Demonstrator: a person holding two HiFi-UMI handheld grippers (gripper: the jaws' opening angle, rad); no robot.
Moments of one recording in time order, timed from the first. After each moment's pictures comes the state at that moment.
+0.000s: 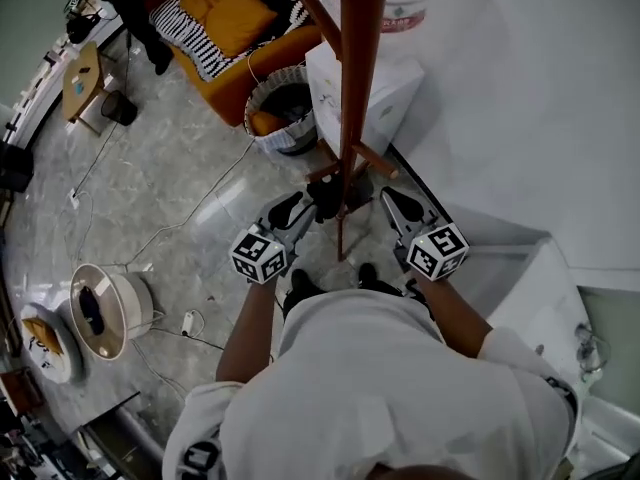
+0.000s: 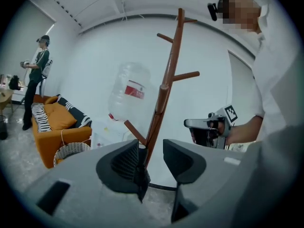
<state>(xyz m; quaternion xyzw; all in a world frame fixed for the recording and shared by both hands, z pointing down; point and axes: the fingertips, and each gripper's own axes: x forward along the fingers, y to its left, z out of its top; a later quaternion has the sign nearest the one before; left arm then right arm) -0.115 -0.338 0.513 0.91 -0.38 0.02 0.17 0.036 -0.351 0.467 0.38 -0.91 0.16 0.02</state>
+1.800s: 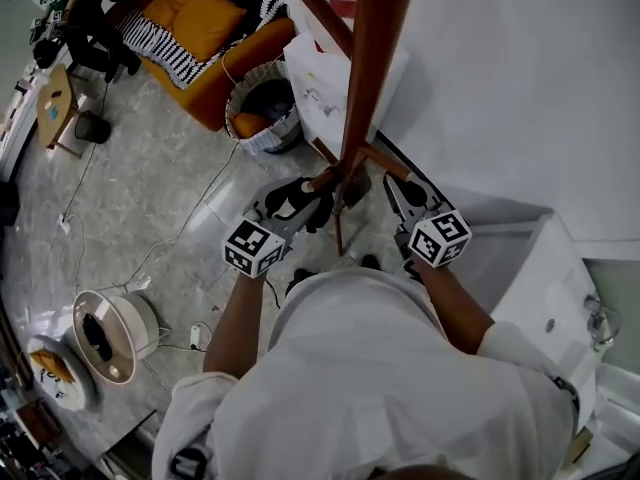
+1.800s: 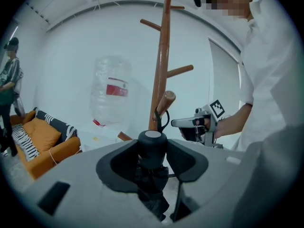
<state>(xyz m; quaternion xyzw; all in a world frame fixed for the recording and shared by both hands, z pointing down) -0.100 -0.370 0.494 0.95 -0.27 0.11 0.10 0.047 -0.385 0.487 0.45 -0.88 0.17 0.01</state>
